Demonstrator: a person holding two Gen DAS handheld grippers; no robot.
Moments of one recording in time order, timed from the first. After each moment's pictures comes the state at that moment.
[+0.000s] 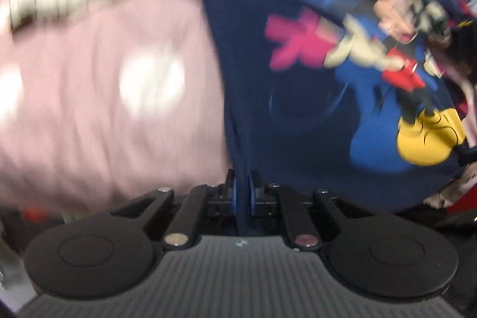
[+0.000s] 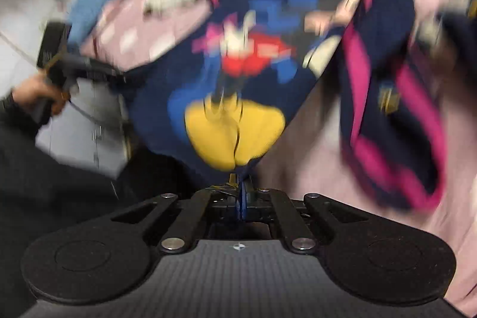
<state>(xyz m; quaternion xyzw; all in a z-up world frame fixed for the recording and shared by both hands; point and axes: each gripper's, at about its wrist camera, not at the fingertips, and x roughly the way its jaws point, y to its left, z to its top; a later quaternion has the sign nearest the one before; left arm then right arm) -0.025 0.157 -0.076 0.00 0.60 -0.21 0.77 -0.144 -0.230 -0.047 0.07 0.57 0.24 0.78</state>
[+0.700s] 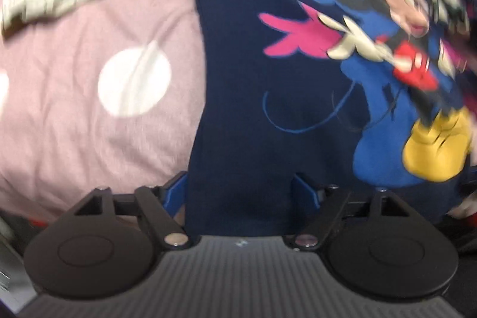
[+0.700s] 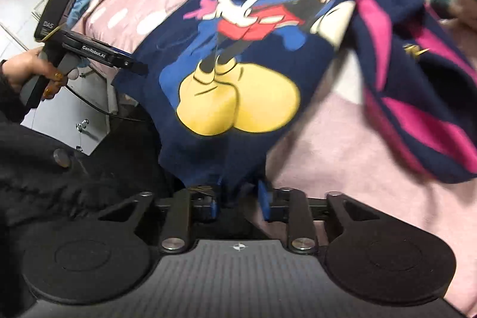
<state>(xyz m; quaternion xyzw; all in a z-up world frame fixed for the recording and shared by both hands) -0.032 0.121 -0.084 0.06 0.56 -0.19 0.80 -0.140 -0.194 -0.093 0.07 0.53 0.26 0.80</state>
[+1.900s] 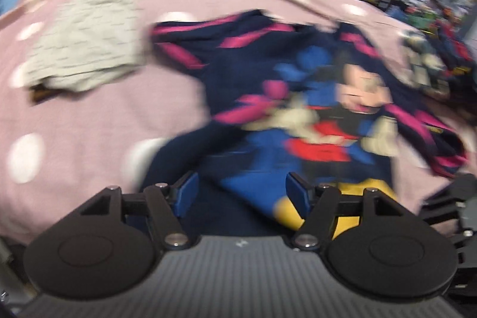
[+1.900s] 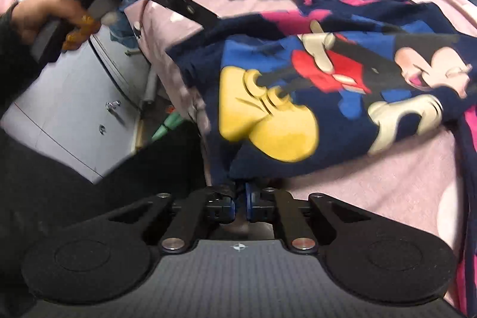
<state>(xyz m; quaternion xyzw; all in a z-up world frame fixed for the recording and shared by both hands) -0.030 0.118 -0.007 0.00 0.49 -0.22 0.85 -0.085 -0.114 -0.083 0.00 0.44 0.39 0.81</state>
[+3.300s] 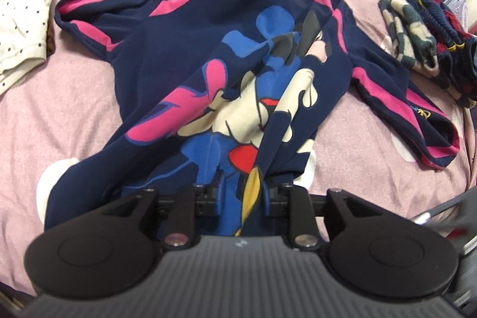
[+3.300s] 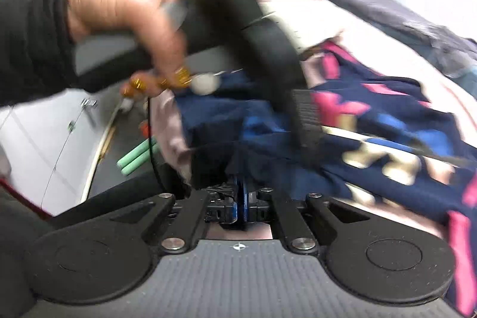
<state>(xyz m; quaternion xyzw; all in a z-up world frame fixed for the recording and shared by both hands) 0.023 0.062 -0.062 0.01 0.55 -0.28 0.79 -0.086 -0.086 -0.056 -0.12 0.35 0.34 0.86</state>
